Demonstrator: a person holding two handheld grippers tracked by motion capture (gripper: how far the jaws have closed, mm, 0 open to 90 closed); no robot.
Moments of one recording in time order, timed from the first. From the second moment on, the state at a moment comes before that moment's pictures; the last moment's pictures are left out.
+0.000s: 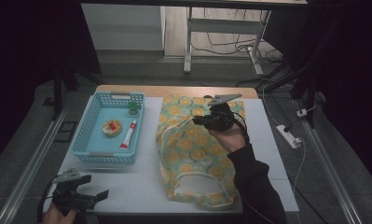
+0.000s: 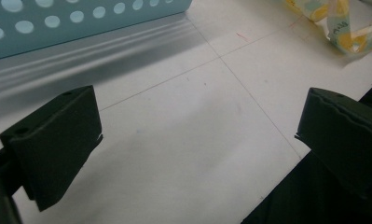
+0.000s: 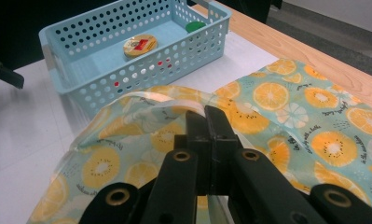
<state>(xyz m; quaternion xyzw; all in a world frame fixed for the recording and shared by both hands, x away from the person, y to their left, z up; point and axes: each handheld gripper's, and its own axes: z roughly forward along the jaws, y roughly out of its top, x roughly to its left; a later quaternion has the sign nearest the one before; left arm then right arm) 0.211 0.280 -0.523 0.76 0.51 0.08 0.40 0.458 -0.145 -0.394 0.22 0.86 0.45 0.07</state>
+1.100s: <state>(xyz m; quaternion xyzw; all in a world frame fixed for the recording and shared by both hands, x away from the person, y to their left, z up) 0.235 0.278 -0.491 0.76 0.46 0.10 0.44 0.456 -0.151 -0.396 0.22 0.86 0.46 0.07</state>
